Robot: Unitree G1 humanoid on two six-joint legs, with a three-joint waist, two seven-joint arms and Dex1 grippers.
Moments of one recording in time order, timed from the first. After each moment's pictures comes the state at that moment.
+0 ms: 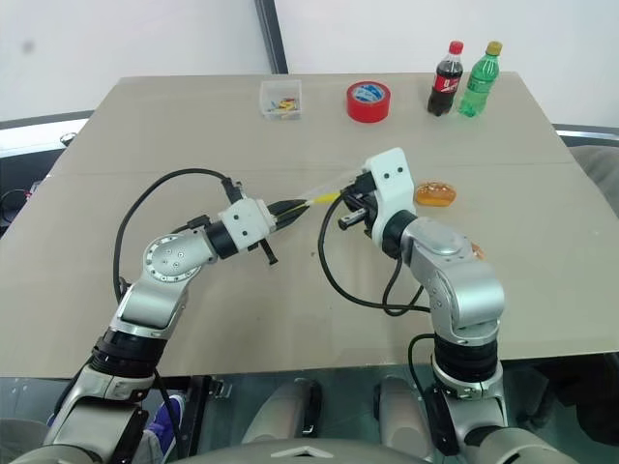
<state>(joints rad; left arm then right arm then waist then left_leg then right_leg) -0.38 0.53 -0.13 -0.09 0.02 -0.11 -0.72 -0.53 -0.04 0.02 -0.55 0.16 1.15 0.41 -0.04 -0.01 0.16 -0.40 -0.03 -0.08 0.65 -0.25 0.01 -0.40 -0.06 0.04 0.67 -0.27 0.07</state>
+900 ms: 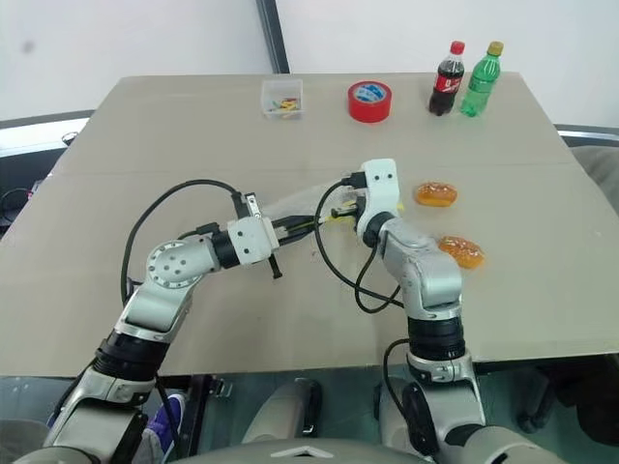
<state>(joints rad) -0.39 0.54 -0.16 -0.03 -0.04 -0.25 -0.85 -0.55 -0.19 0.25 -0.12 -0.09 0.61 0.16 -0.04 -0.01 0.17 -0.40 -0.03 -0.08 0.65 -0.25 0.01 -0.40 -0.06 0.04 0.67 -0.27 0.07</state>
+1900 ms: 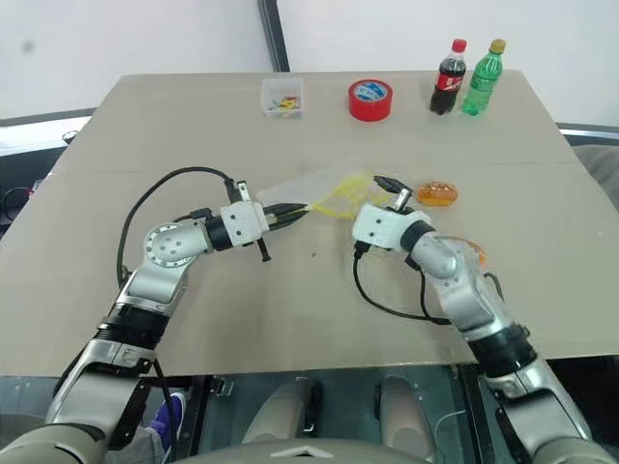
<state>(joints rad) -0.52 0.54 -0.15 0.28 -0.03 -0.42 -0.86 -0.36 -0.45 0.23 -0.29 -0.30 0.30 0.49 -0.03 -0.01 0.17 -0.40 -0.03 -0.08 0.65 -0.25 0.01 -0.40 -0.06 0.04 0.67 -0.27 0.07</state>
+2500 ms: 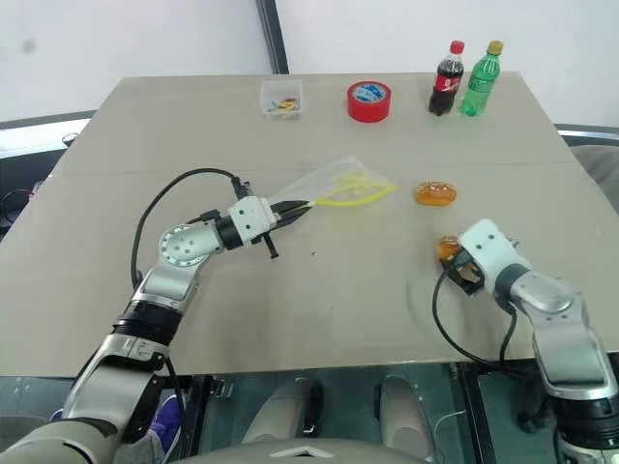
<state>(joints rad) -0.55 0.49 -0.15 0.38 -0.02 -0.43 -0.83 -0.06 -0.66 -0.11 -0.35 -0.04 0.61 0.64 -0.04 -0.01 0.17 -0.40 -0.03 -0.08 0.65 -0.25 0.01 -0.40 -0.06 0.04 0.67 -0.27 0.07</state>
